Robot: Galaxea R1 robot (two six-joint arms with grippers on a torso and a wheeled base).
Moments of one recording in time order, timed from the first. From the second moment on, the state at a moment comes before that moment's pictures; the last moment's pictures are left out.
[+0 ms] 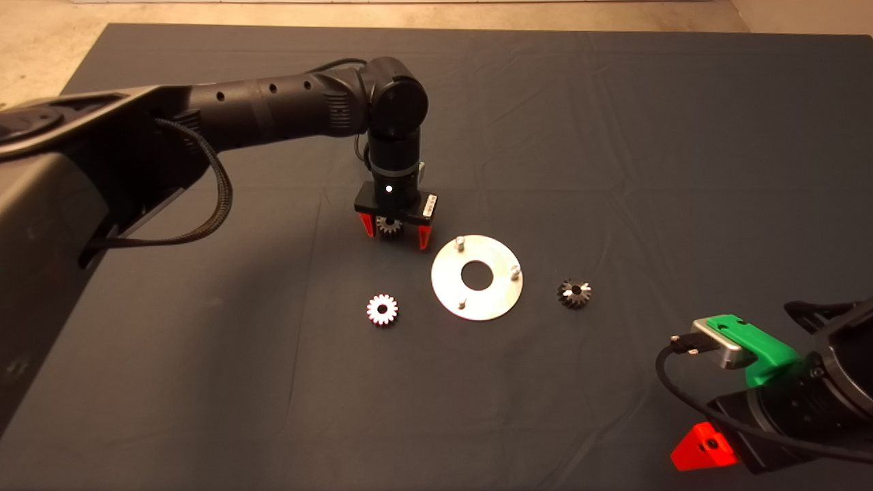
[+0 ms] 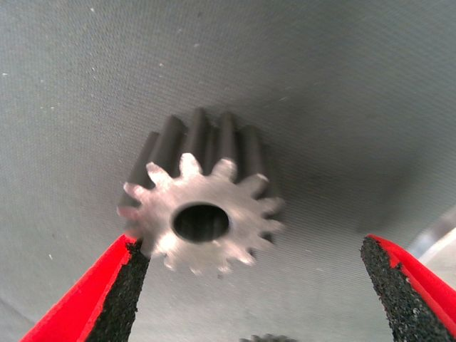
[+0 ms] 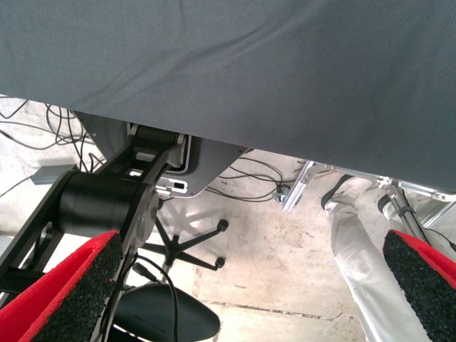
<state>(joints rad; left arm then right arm) -0.38 2.91 -1.72 0.15 1.52 -0.96 0.42 2.21 -0.34 0.02 -1.53 1.73</state>
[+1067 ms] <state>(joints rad) -0.39 2.93 -1.78 0.15 1.49 -0.85 0.40 2.21 -0.34 0.02 -1.53 1.73</state>
